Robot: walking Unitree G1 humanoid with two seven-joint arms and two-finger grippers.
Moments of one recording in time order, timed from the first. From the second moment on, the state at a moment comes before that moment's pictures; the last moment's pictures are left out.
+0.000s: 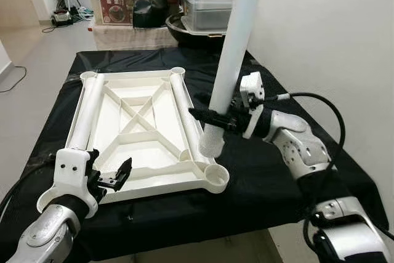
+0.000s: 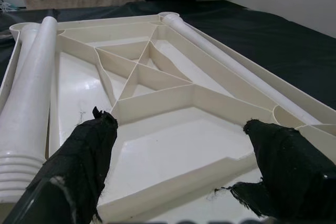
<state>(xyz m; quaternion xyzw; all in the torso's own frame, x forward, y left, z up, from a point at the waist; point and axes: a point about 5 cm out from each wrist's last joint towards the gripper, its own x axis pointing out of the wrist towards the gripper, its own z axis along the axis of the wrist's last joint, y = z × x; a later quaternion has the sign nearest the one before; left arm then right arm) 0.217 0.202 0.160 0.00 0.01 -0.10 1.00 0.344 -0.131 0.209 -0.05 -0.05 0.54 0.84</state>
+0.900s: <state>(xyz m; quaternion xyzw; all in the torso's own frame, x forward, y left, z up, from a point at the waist) 0.243 0.162 0.190 0.08 -0.05 -0.27 0.96 0.334 -0.040 0.258 0.16 -0.14 0.50 0.84</state>
